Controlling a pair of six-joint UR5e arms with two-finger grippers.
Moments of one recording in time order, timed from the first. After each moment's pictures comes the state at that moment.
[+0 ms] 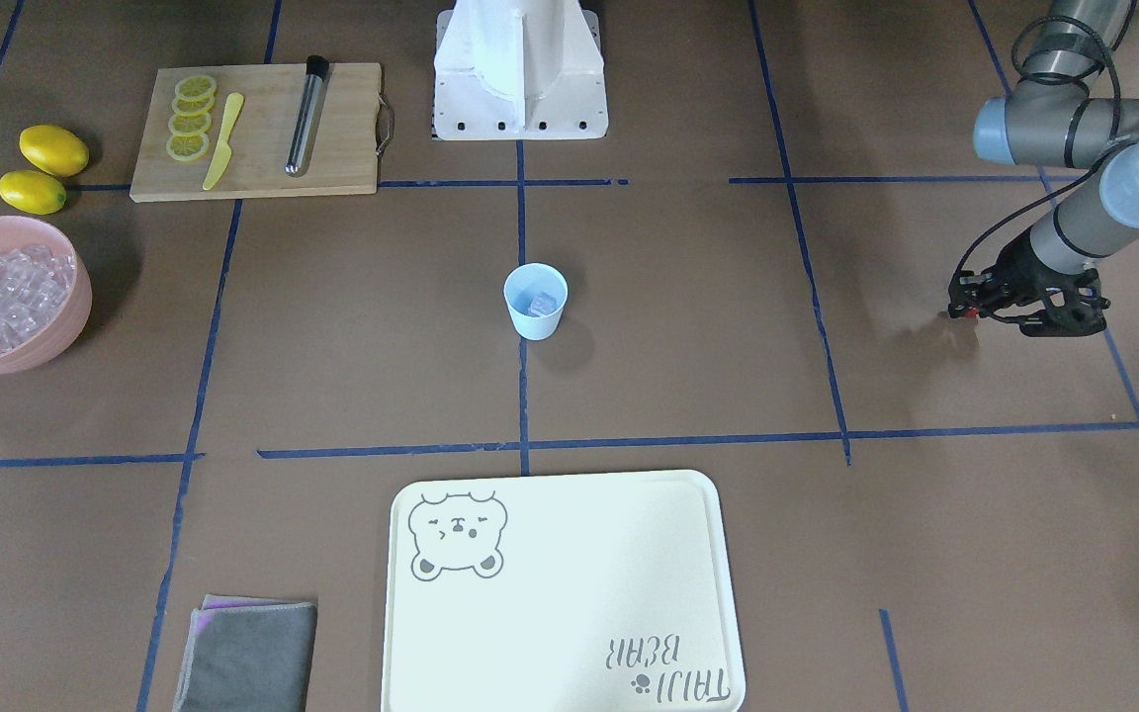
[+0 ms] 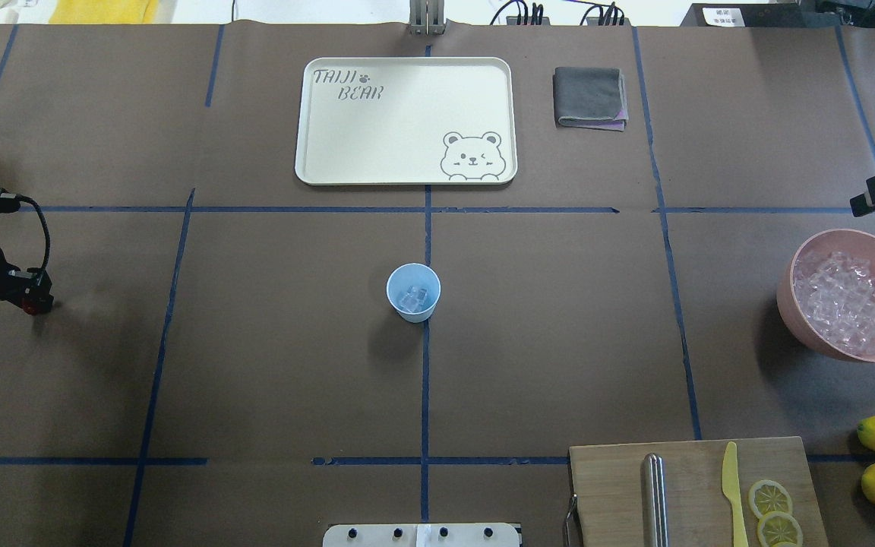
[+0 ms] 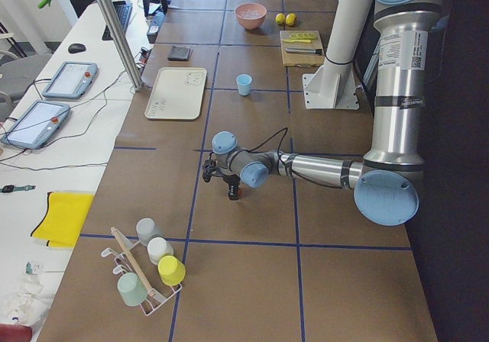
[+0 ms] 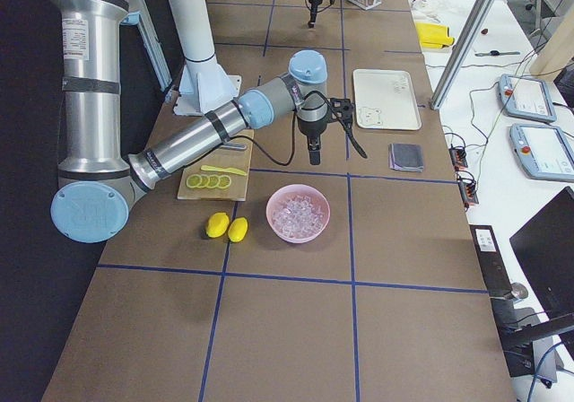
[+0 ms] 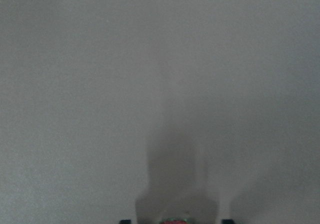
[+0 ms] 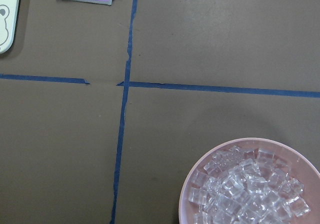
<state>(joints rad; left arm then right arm) -0.95 -1.57 -1.58 -2.04 -2.24 -0.74 1.24 -1.61 2.16 -1.60 2.32 0.54</state>
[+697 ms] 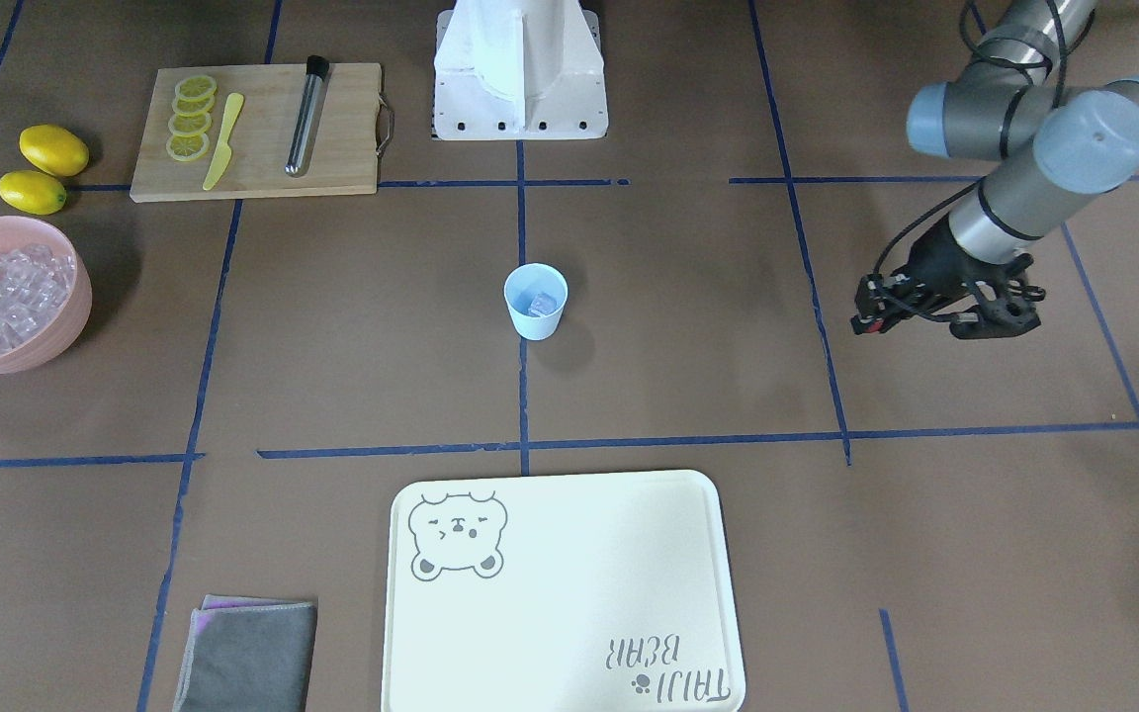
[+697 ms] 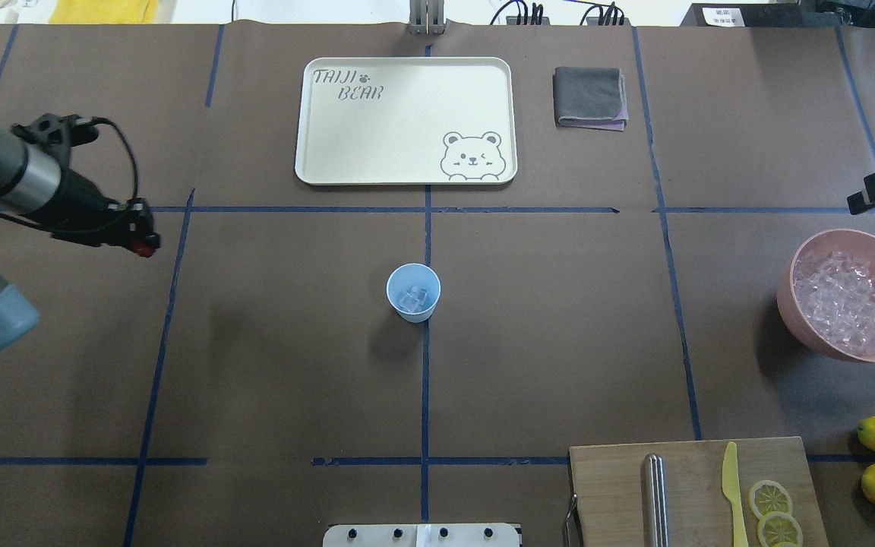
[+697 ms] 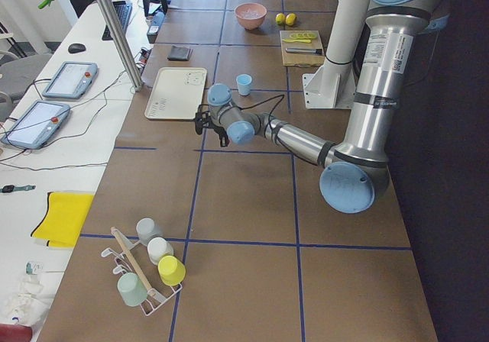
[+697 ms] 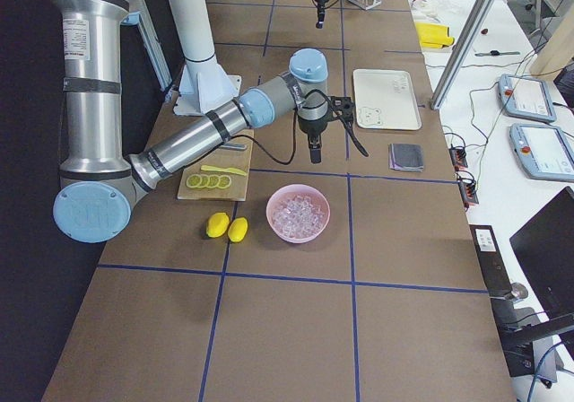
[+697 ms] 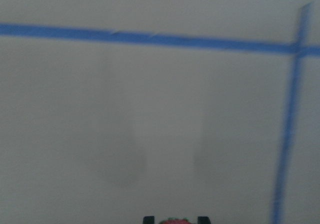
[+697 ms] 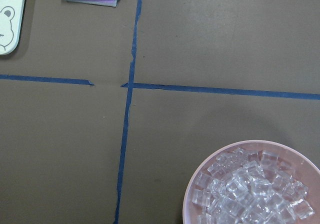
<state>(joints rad) -0.87 -1.83 -1.71 -2.04 -2.24 -1.18 1.23 -1.60 2.16 -1.60 2.33 0.54</state>
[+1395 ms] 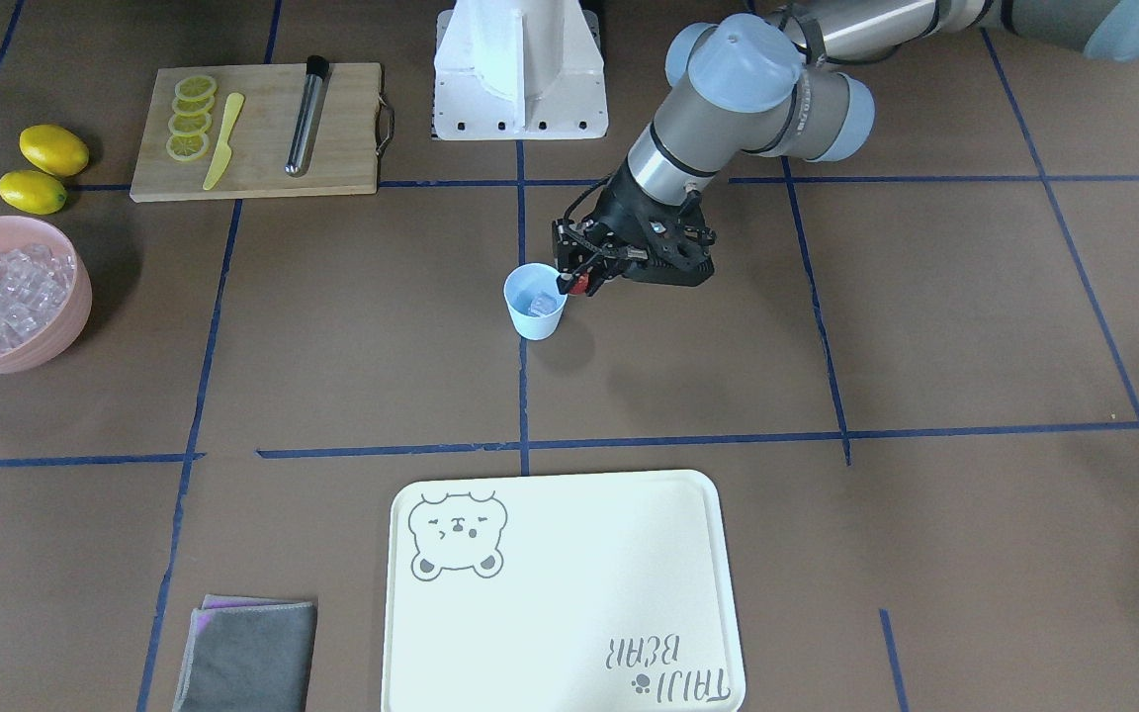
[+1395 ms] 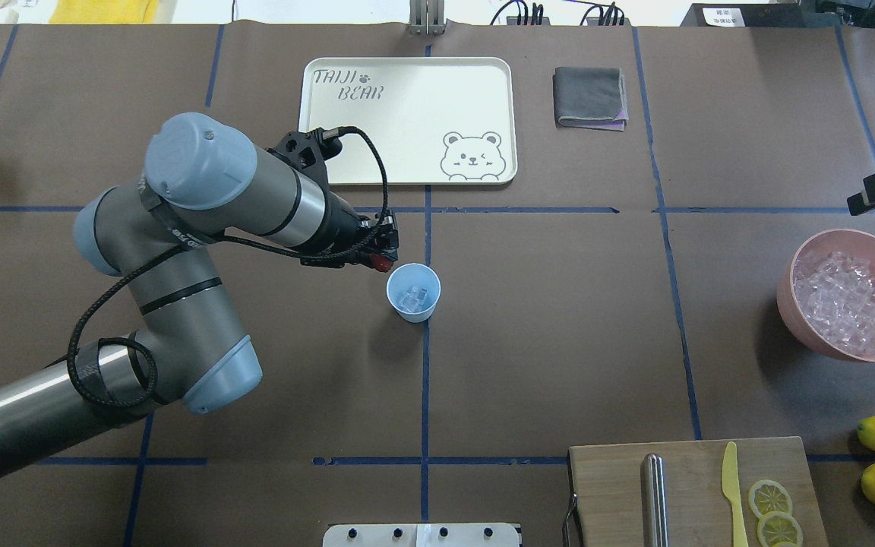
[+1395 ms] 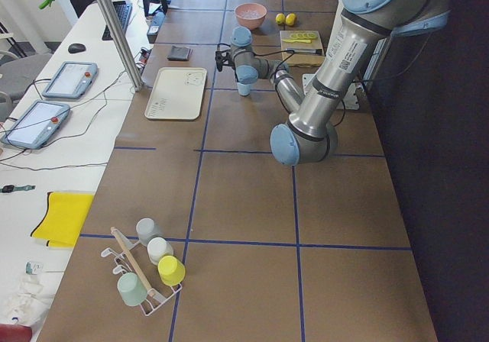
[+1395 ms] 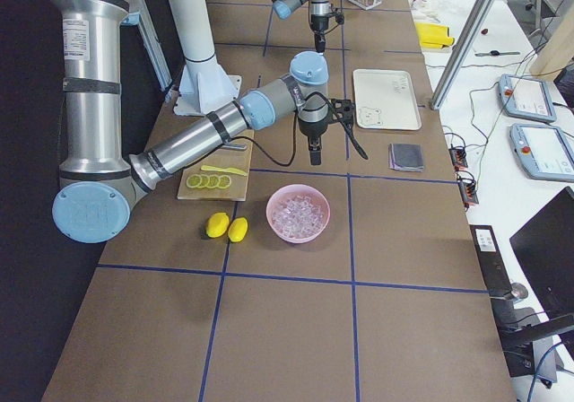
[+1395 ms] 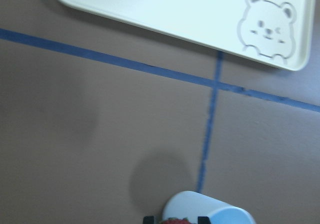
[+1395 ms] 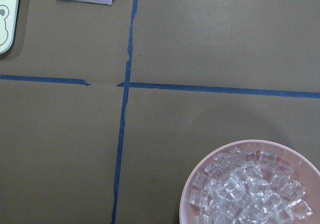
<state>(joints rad) -0.60 -2.20 -1.67 -2.03 -2.01 -1.50 1.23 -1.60 2.15 -1.60 2.33 0.54</state>
